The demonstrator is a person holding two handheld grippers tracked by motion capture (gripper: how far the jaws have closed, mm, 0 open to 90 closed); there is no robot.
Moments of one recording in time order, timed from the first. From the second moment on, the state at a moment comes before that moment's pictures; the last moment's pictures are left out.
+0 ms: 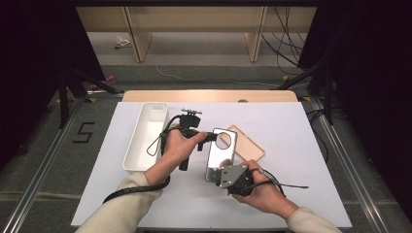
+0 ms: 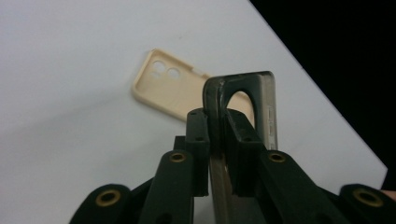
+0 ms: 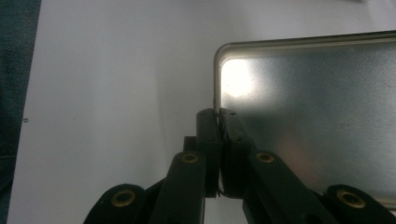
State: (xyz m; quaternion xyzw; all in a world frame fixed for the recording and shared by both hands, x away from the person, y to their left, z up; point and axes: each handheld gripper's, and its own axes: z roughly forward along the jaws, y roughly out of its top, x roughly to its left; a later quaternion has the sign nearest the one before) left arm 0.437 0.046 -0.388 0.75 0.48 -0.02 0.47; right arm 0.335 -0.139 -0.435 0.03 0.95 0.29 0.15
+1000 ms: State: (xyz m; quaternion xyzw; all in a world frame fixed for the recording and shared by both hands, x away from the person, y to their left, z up) left arm 0.422 0.106 -0.377 0.73 0.36 0.12 0.57; right arm 0.356 -0.188 -0.424 0.23 0.85 0.46 0.10
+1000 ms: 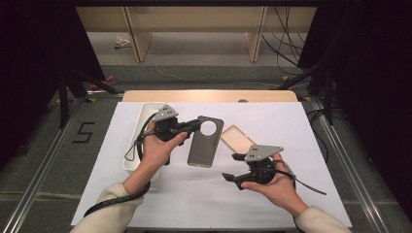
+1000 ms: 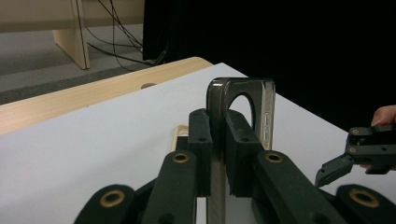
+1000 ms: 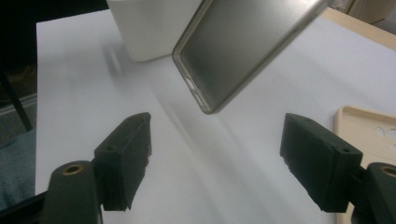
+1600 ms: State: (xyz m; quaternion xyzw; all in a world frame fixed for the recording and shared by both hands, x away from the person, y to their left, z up) left arm 0.428 0.125 -0.362 0.71 0.34 0.14 0.60; right arm 0.357 -0.201 -0.425 0.25 0.84 0.48 0.10
